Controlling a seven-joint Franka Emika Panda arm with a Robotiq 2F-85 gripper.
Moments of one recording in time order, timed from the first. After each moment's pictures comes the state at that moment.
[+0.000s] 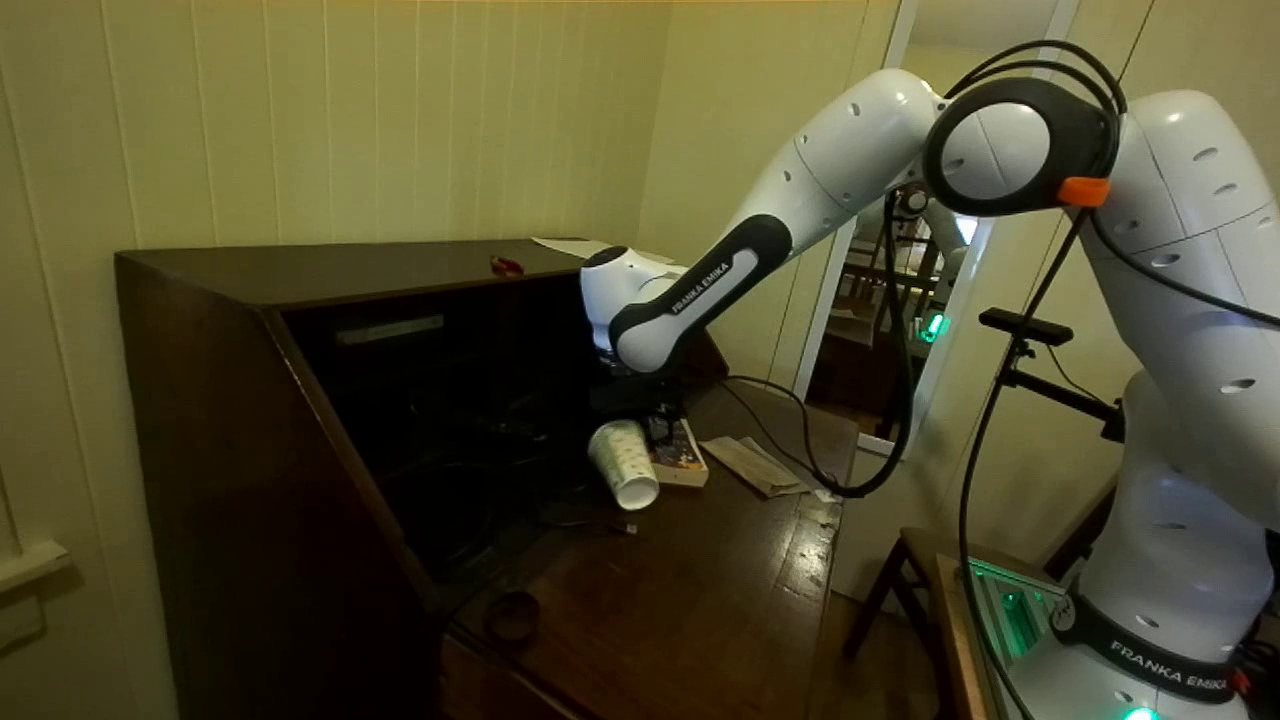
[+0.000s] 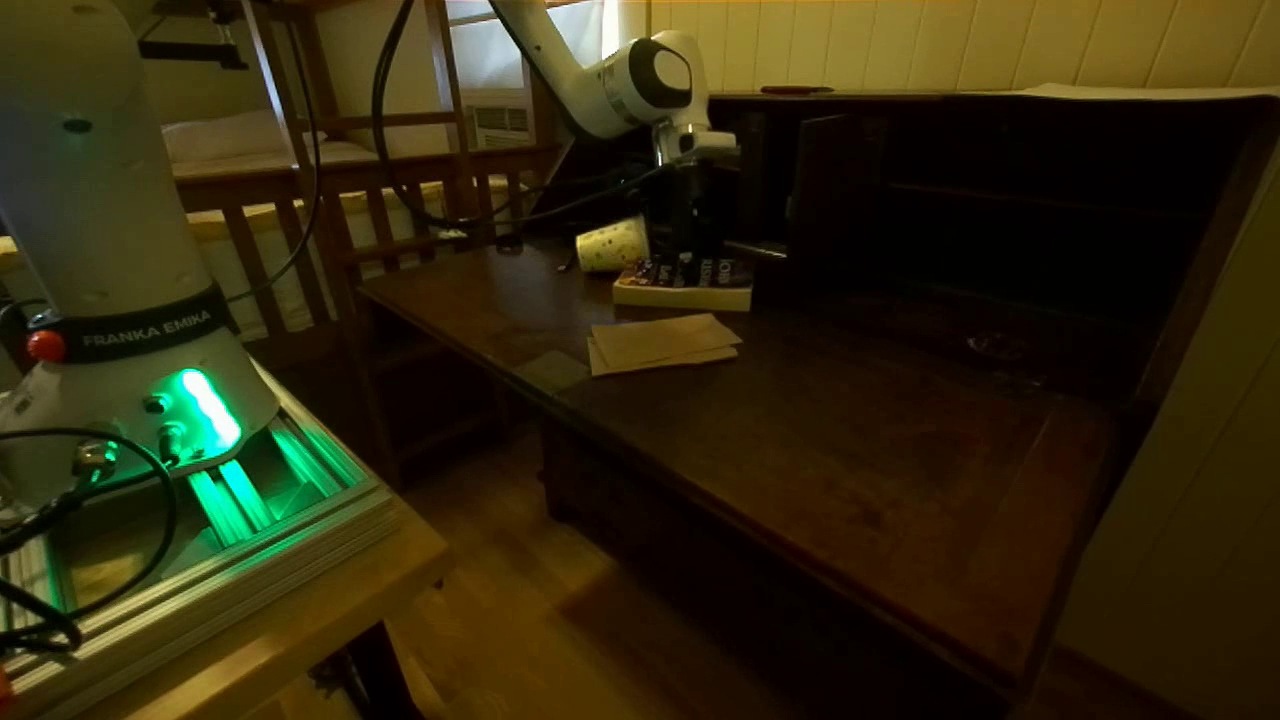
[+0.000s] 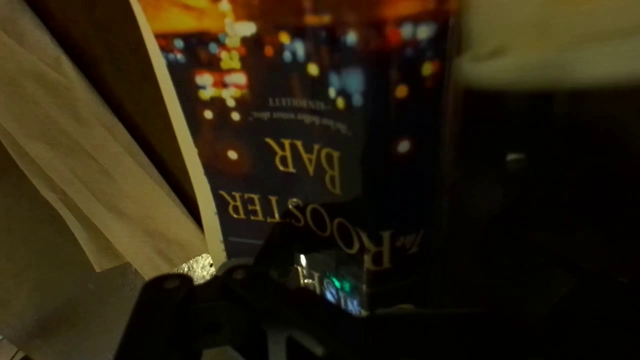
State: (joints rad) arm 0.05 0.66 -0.28 -1.77 -0.29 2.25 1.14
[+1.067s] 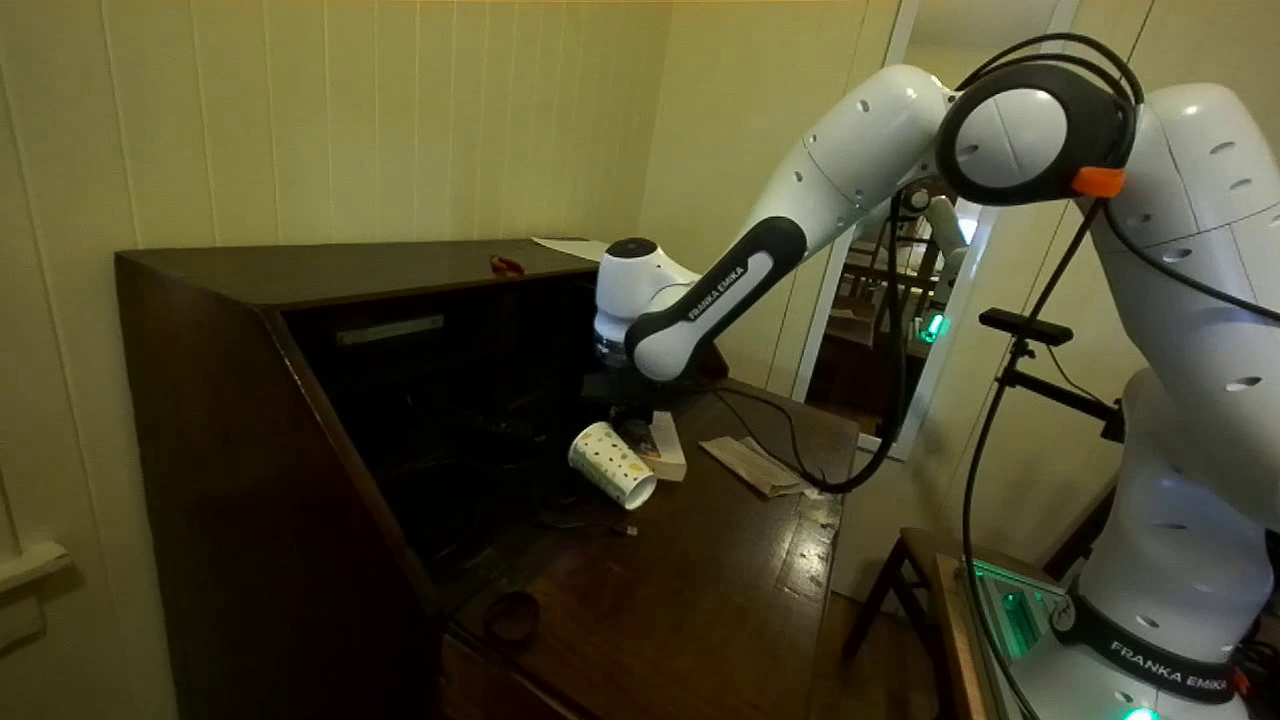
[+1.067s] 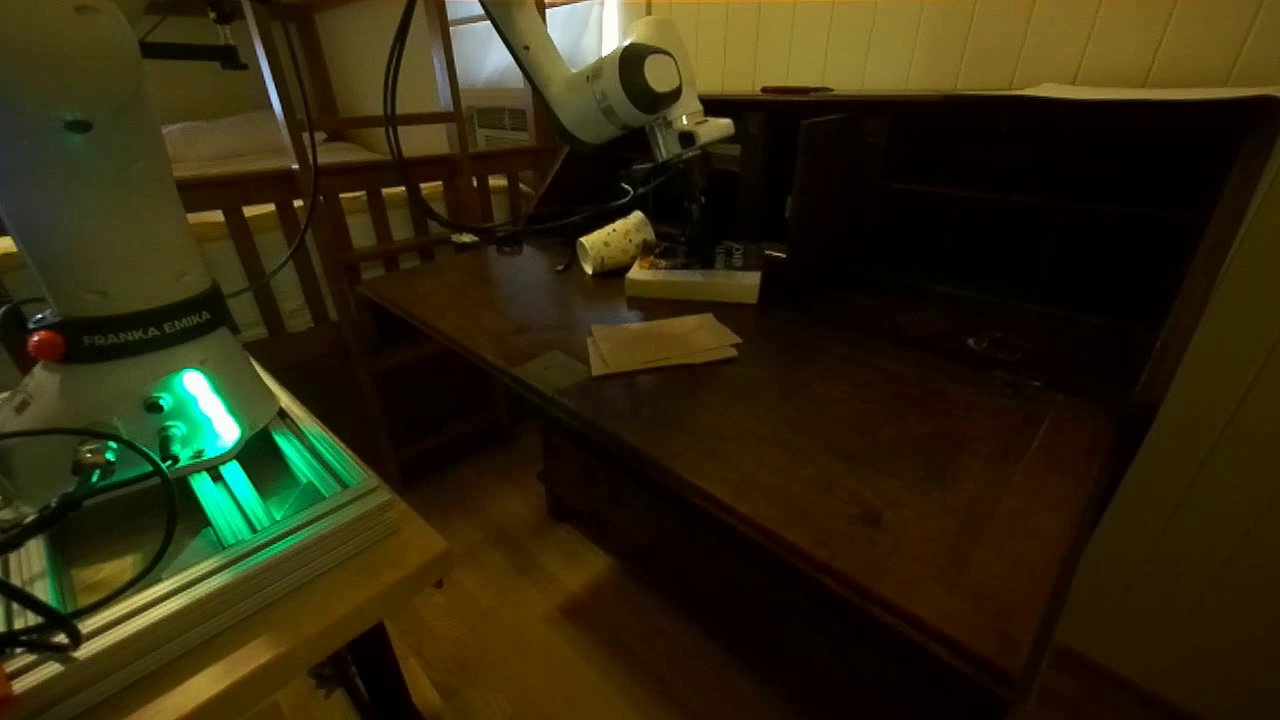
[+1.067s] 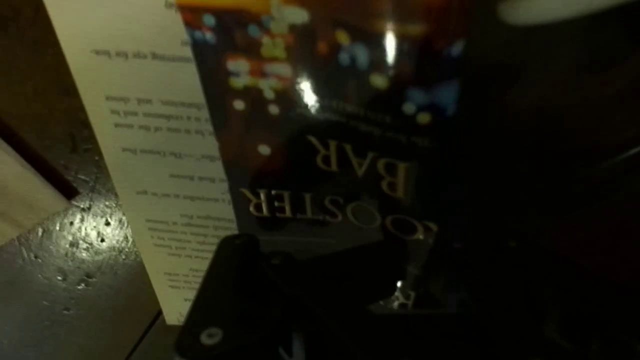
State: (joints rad) arm 0.06 0.61 -0.28 -1.87 -0.32 2.61 1.13
